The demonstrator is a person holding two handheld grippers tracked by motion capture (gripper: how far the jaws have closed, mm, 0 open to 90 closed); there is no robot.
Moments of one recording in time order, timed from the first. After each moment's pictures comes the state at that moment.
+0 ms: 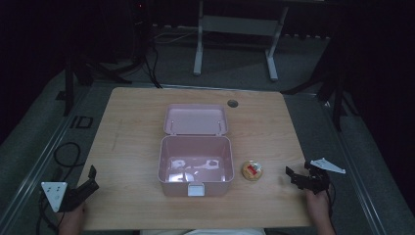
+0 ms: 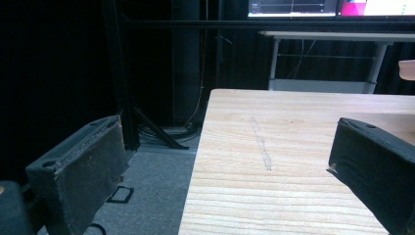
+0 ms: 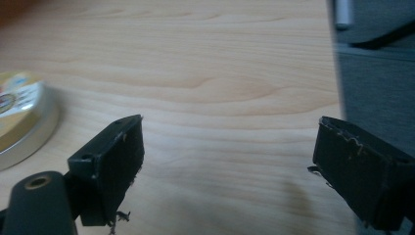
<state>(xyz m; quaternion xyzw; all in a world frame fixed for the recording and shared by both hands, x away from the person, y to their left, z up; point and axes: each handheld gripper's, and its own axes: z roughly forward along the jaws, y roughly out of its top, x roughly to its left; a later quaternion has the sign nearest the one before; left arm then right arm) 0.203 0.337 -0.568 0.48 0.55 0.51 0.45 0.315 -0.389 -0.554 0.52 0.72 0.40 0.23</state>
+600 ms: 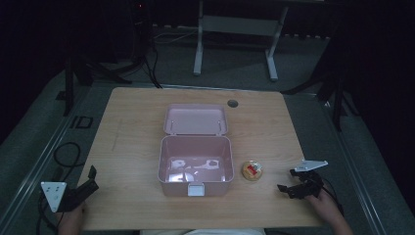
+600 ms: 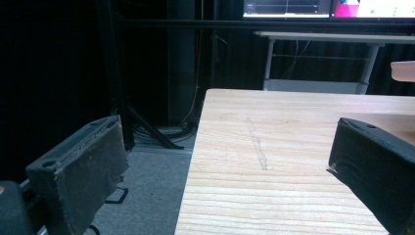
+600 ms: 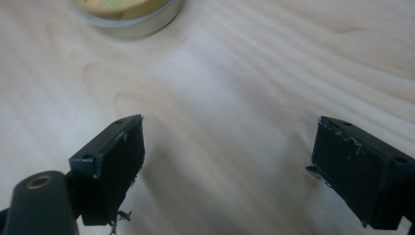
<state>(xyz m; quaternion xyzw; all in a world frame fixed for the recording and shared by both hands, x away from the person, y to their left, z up) 0.203 0.339 -0.567 0.48 0.55 0.50 0.46 0.316 -0.370 -0.546 0.36 0.87 0.31 0.11</state>
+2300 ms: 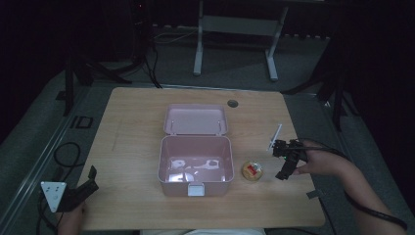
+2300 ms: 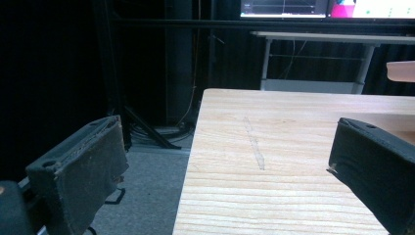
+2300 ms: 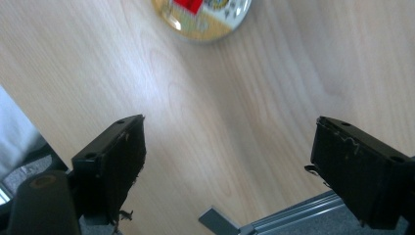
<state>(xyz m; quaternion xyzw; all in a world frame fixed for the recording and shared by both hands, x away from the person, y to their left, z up) 0.203 0.340 -0.567 0.49 0.55 0.50 0.46 0.370 -0.268 -0.436 0.20 0.98 -0.01 0.02</state>
